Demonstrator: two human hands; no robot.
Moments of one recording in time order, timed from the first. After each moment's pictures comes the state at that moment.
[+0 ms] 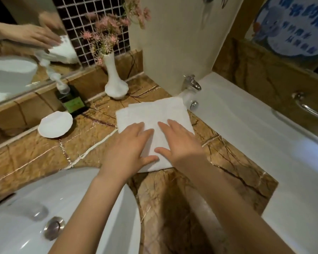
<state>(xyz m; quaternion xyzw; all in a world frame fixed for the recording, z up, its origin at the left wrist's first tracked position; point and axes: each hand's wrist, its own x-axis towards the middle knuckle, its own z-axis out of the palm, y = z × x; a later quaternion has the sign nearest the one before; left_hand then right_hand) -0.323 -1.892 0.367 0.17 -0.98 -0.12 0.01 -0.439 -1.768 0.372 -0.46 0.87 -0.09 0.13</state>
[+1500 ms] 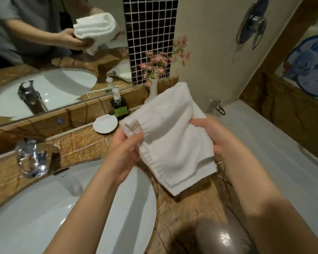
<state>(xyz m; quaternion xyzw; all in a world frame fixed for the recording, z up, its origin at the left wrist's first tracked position) -0.248 -1.878 0.453 0.29 -0.44 -0.79 0.31 -0.450 -1.786 0.473 -0.11 0.64 -0.59 0.49</state>
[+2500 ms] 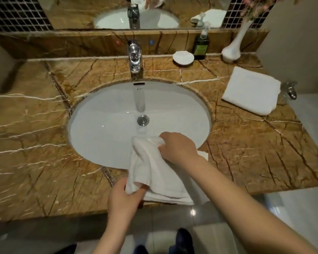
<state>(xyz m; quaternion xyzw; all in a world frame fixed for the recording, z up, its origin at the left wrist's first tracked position) 0.016 -1.621 0.327 0.70 -0.42 -0.51 0.28 -0.157 -1.711 0.348 -0.65 0.72 -0.01 0.22</state>
